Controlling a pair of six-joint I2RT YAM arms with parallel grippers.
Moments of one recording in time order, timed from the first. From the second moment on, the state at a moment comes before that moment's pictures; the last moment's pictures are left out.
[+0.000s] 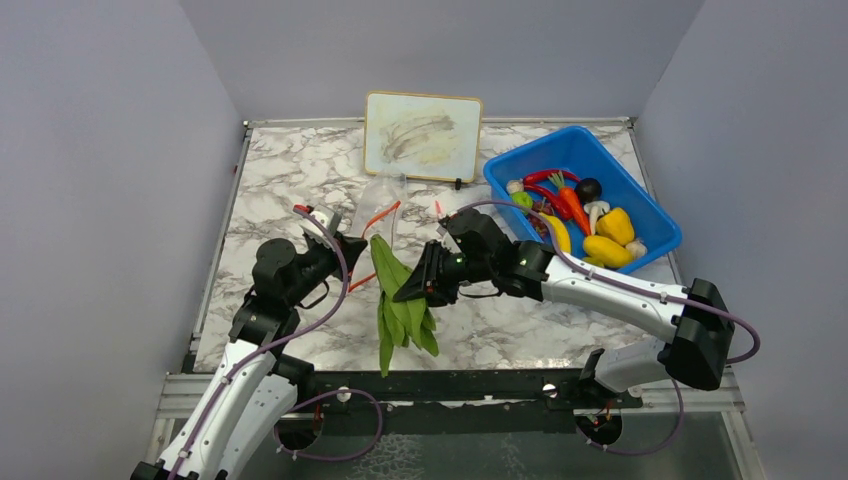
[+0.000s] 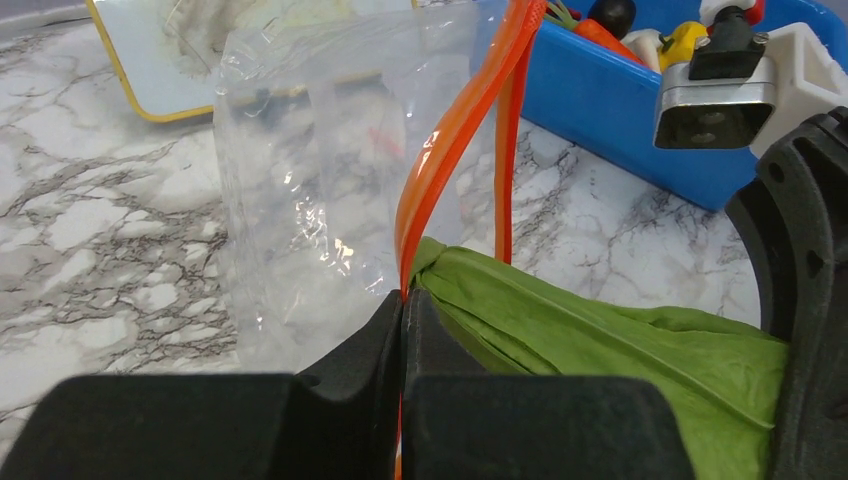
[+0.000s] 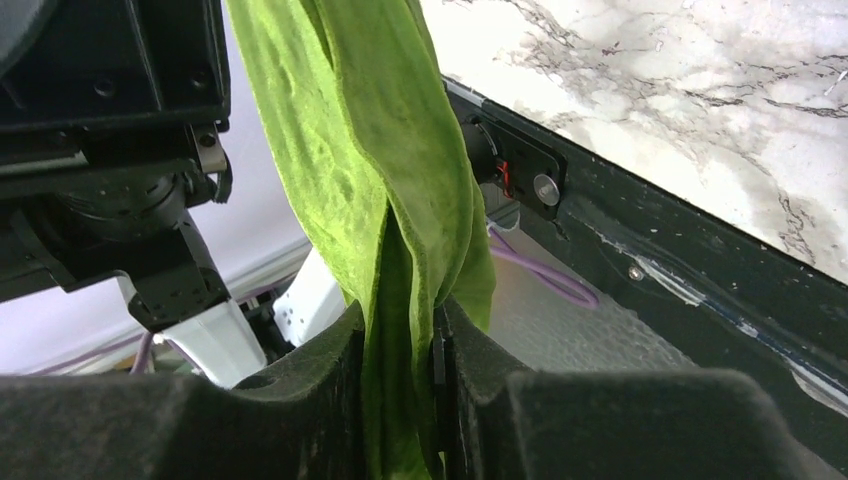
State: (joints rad) left arm -0.32 0.58 0.53 -0.11 0.33 -0.13; right arm 1.01 1.39 1.07 -0.29 -0.38 1.33
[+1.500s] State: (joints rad) left arm -0.34 0.55 0.49 -0.08 0.51 -0.12; right arm 0.95 1.56 1.20 -0.23 -0.09 1.34
